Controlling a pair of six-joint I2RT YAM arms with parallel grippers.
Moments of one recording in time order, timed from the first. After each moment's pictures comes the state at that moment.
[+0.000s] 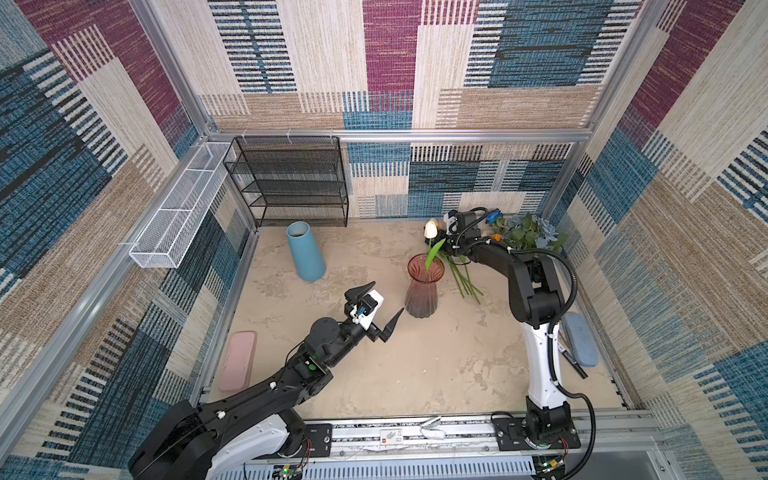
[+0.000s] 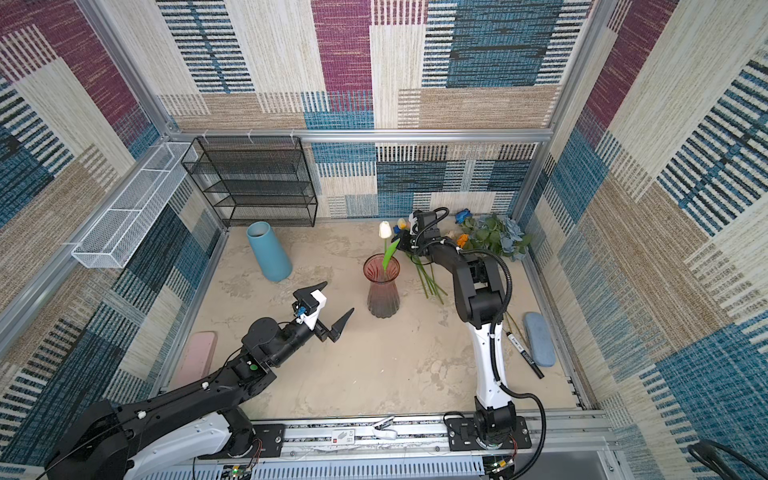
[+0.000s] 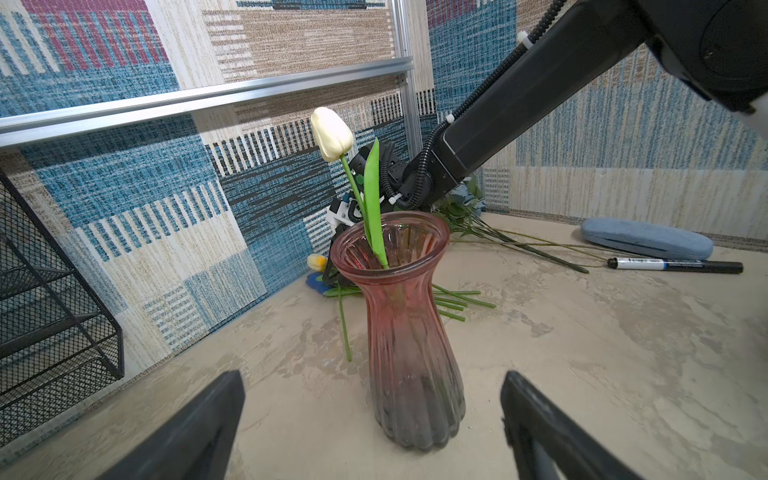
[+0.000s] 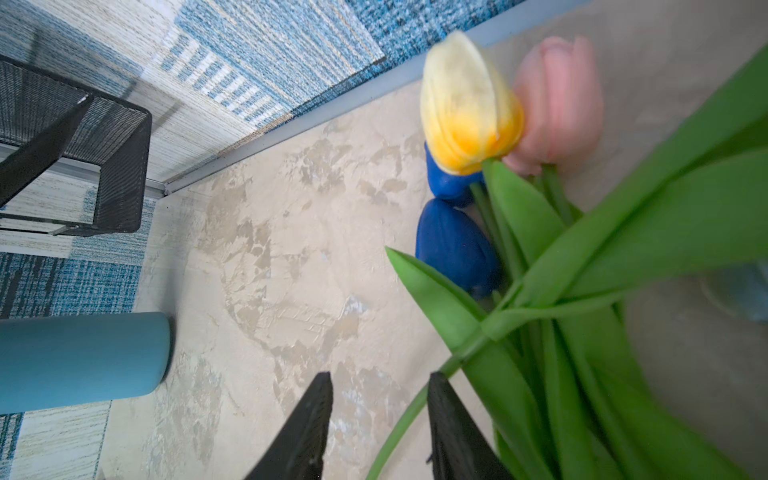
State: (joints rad) left arm -0.75 1.02 0.36 0.71 0.00 0.21; right arm 0.23 2.32 1.75 -0.12 -0.40 0.54
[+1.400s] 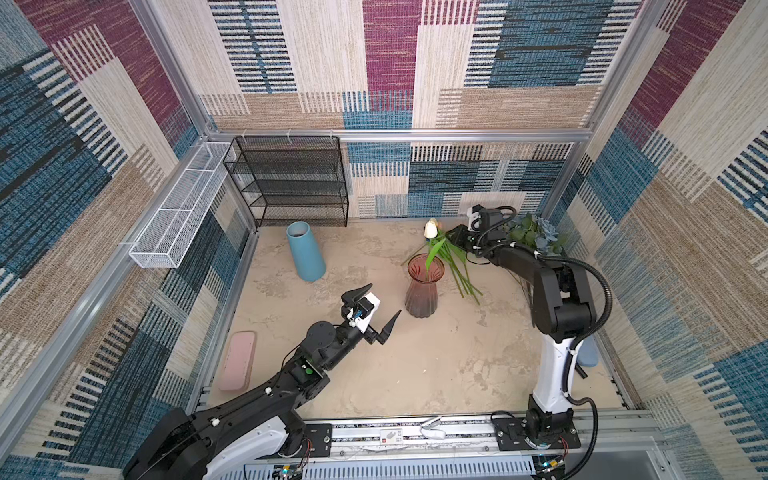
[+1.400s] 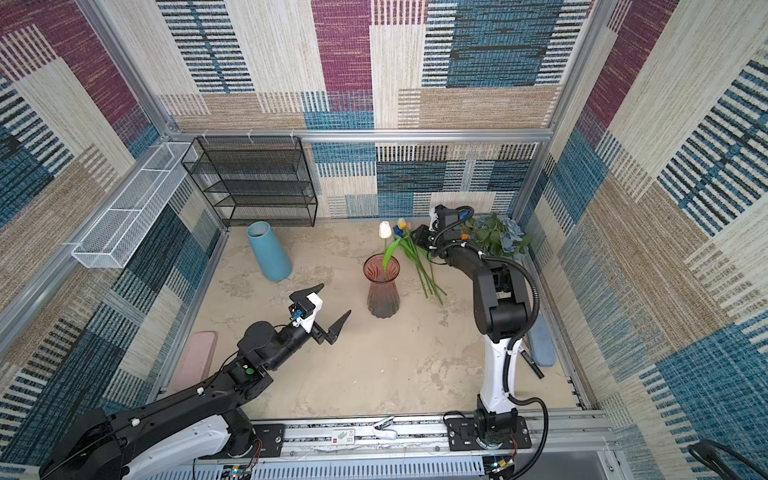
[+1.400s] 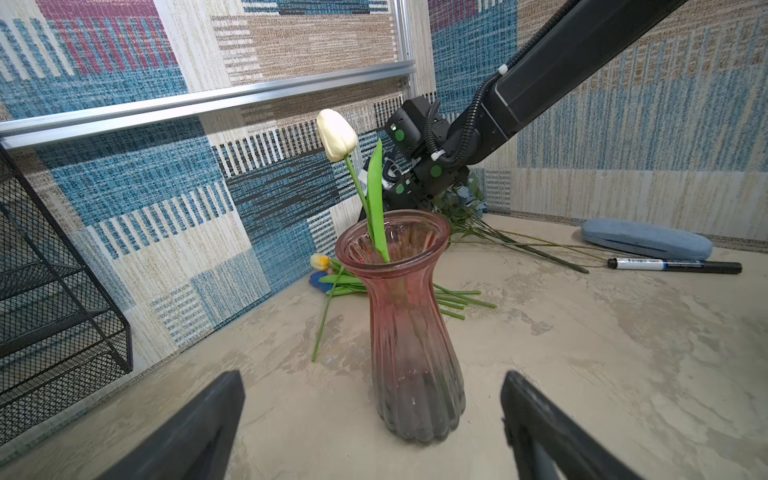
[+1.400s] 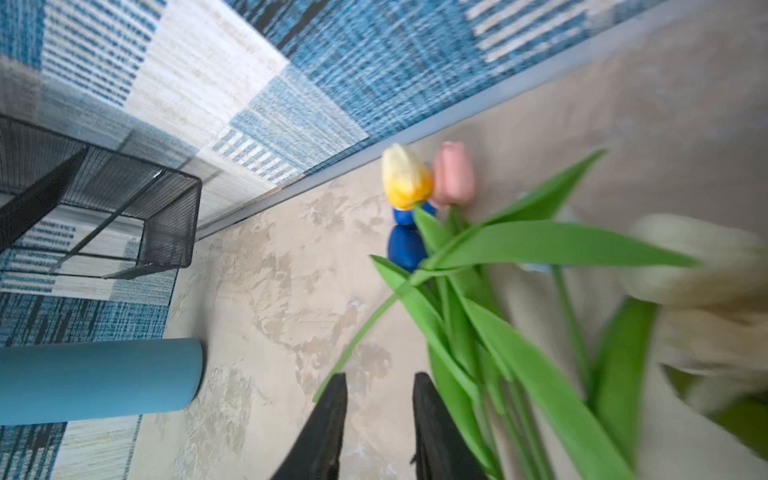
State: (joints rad) left arm -0.75 0.97 0.33 0.70 -0.02 0.21; right arm 0.12 2.05 1.47 -0.01 -0.39 0.59
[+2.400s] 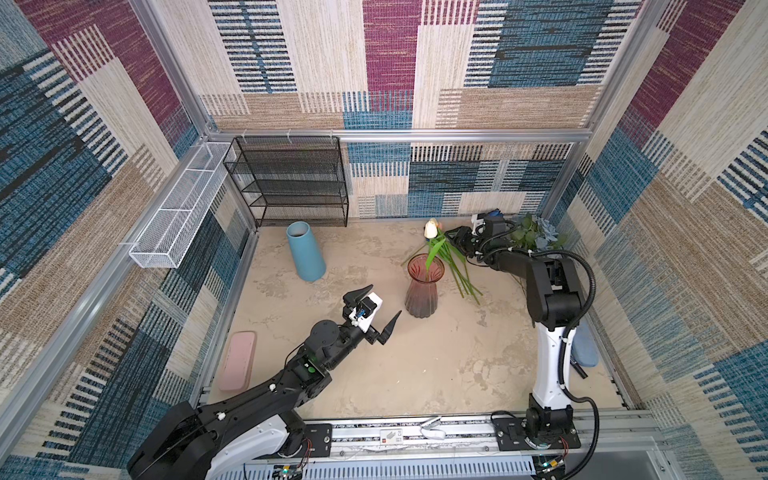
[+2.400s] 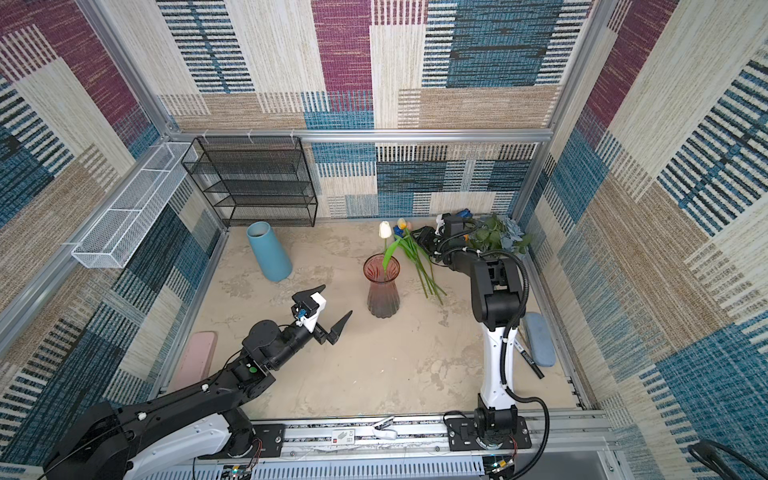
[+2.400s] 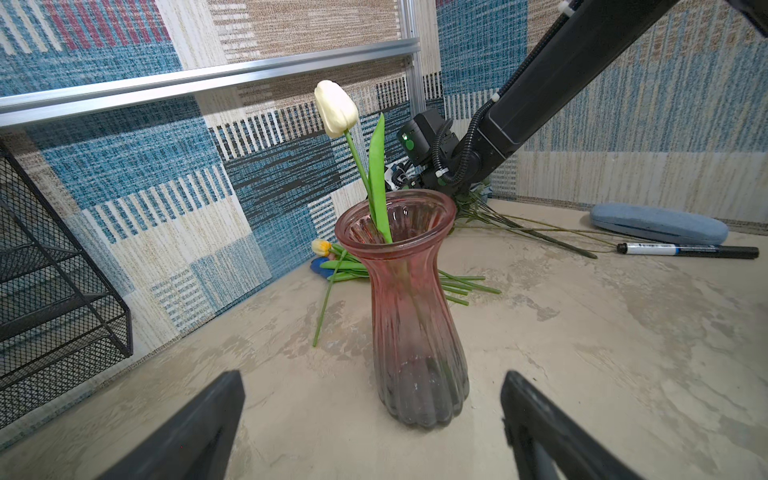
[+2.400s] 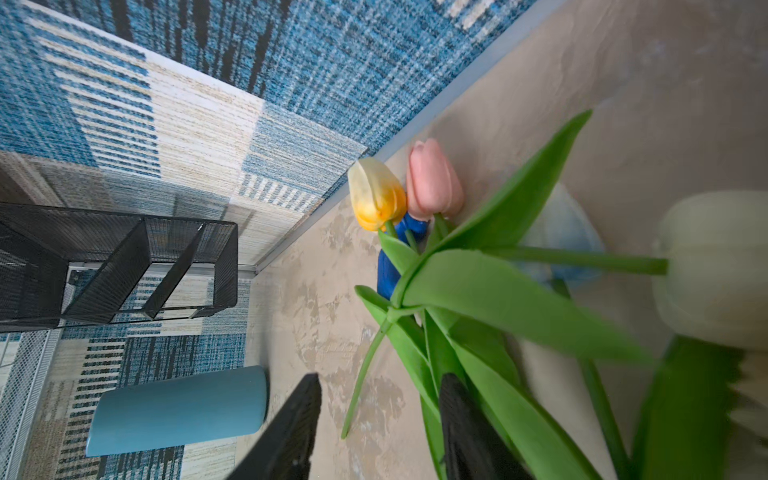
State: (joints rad) left arm -0.75 1.01 0.33 0.70 -0.02 0.22; right arm 0.09 2.24 1.52 0.22 -0.55 0.85
